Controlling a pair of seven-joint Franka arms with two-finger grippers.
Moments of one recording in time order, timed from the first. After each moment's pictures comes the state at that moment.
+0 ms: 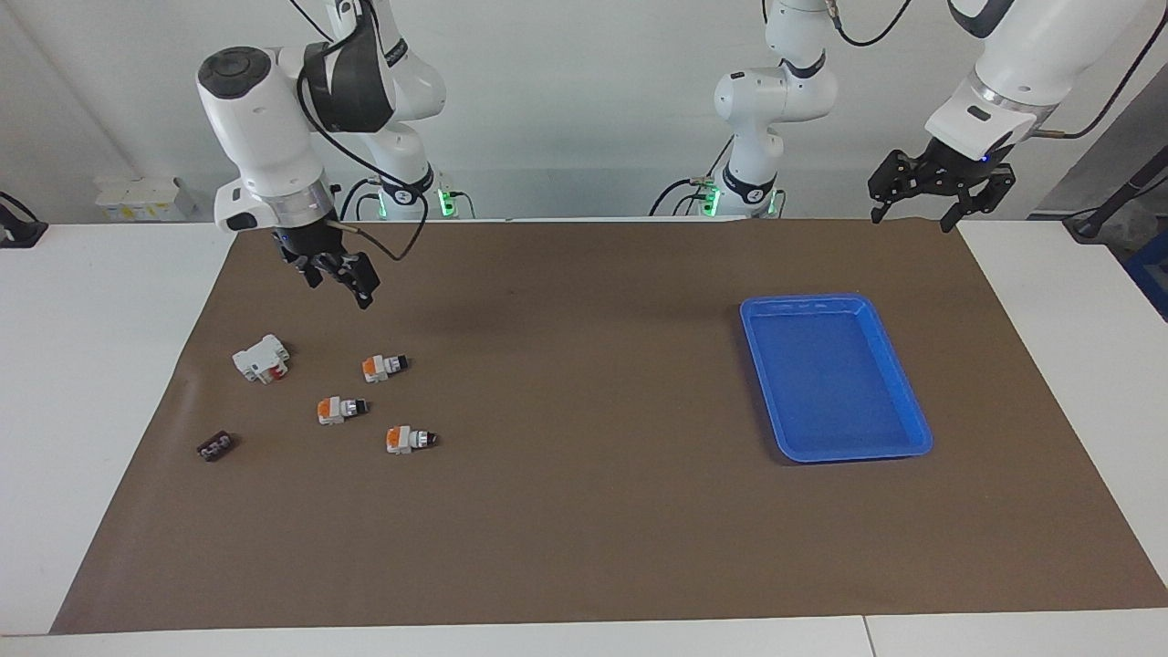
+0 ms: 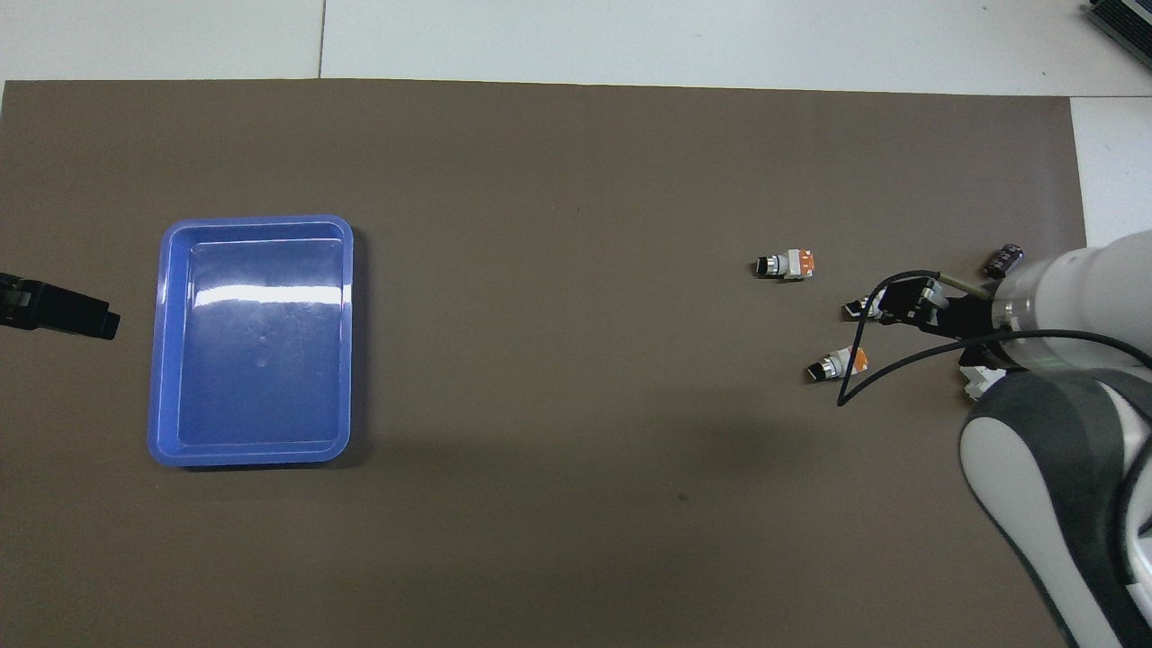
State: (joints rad) left arm 0.00 -0.04 -0.04 -1.54 -0.02 1.46 0.20; right arm 0.12 -0.10 -0.02 -2.04 -0.02 2.01 0.67
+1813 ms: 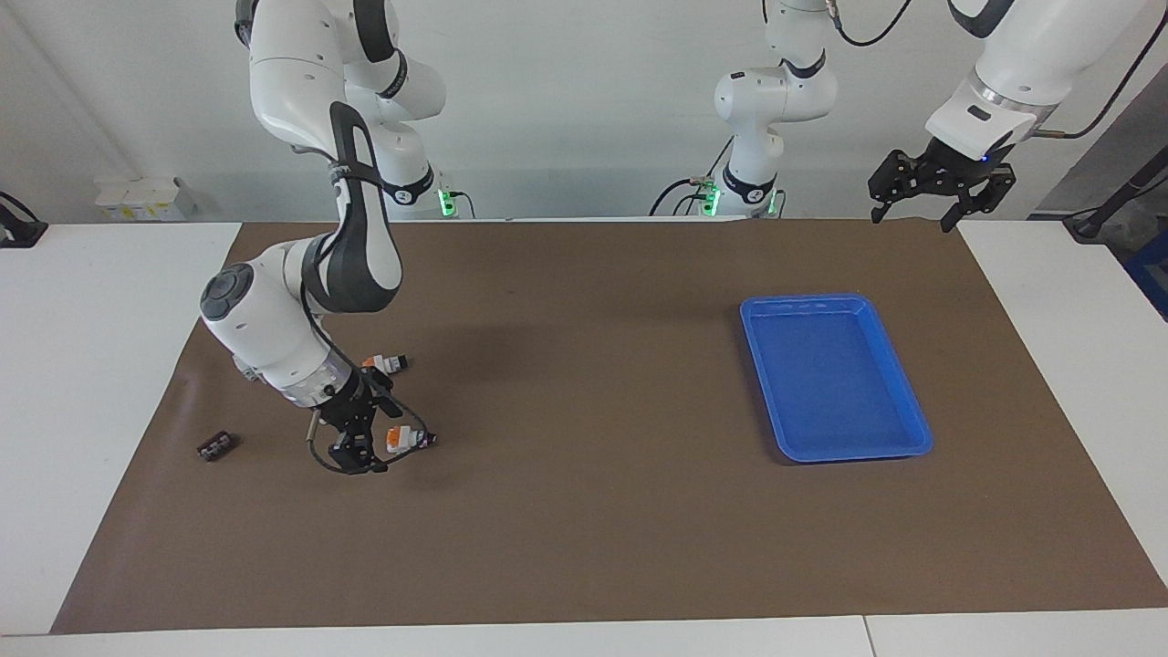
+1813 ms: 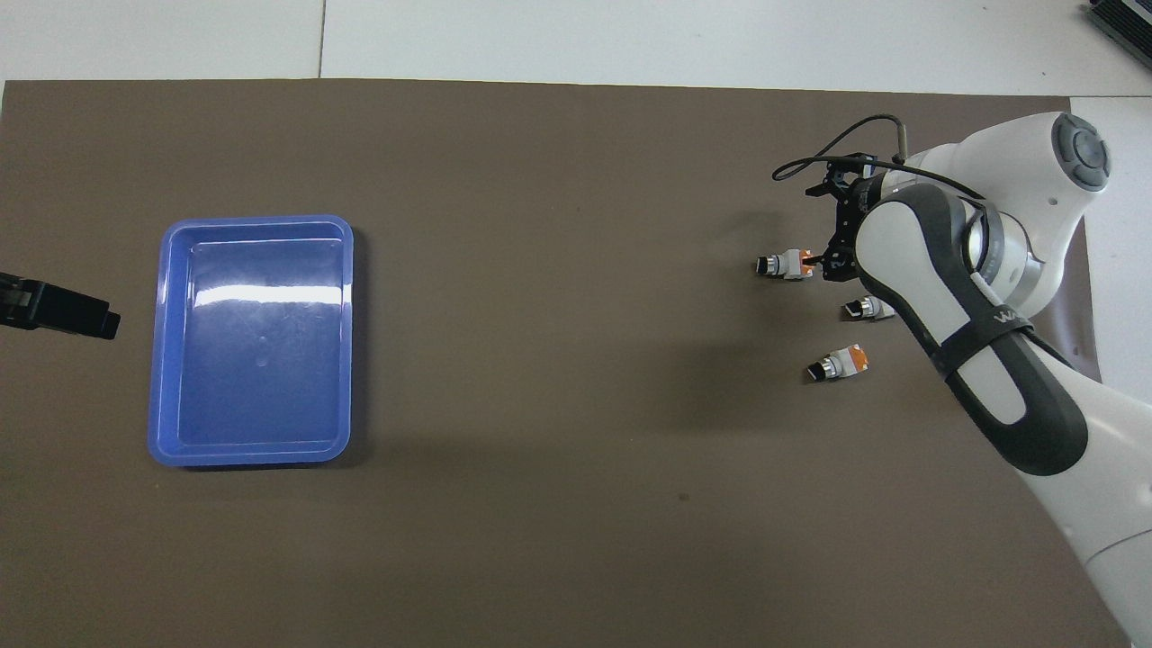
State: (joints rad) left arm 0.00 -0.04 -0.04 -1.54 -0.02 1.46 0.20; right arm 0.07 0.48 -0.03 -1.68 0.37 2.23 1.45
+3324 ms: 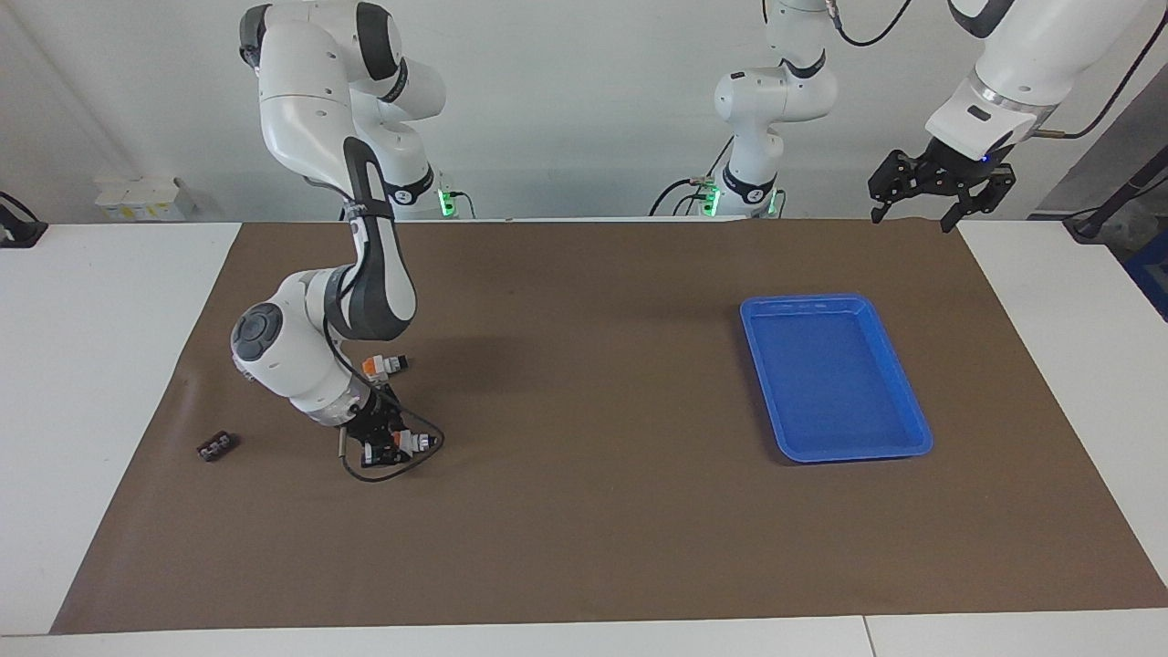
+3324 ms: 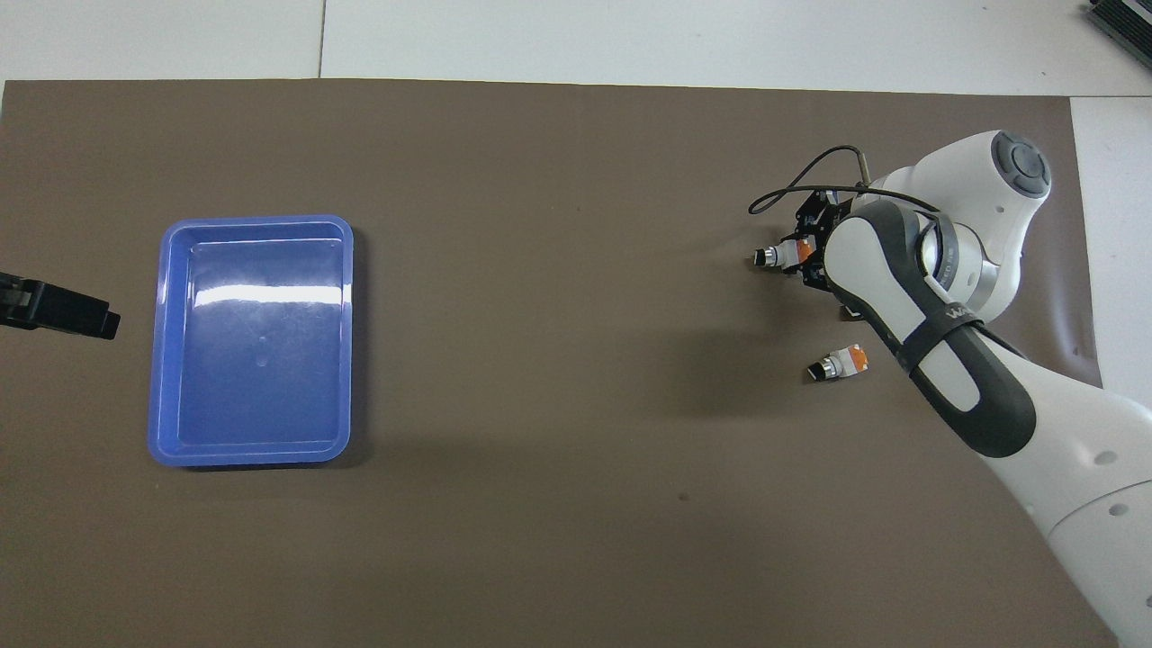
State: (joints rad) left arm 0.00 -0.04 -0.04 -1.54 -0.02 1.46 0.20; right arm 0.08 0.53 -0.02 -1.67 0.36 2.21 1.35
